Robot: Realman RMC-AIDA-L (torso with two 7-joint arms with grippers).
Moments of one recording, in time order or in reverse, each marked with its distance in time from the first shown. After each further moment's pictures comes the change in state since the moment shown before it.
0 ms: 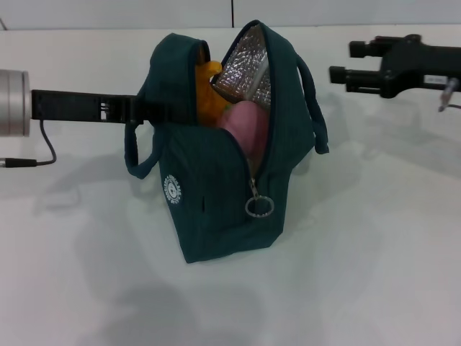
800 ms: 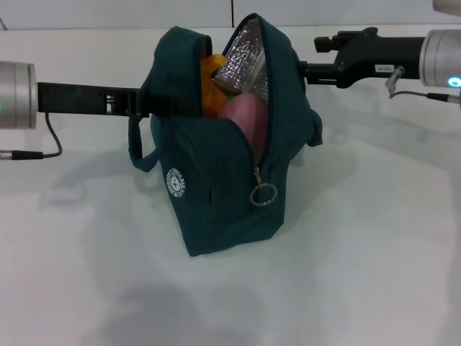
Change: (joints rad) left arm -0.017 -0.005 0.000 0.000 0.000 -0.015 0.015; right arm 0.161 0.041 -0.008 0.146 -0.074 0.177 -0.011
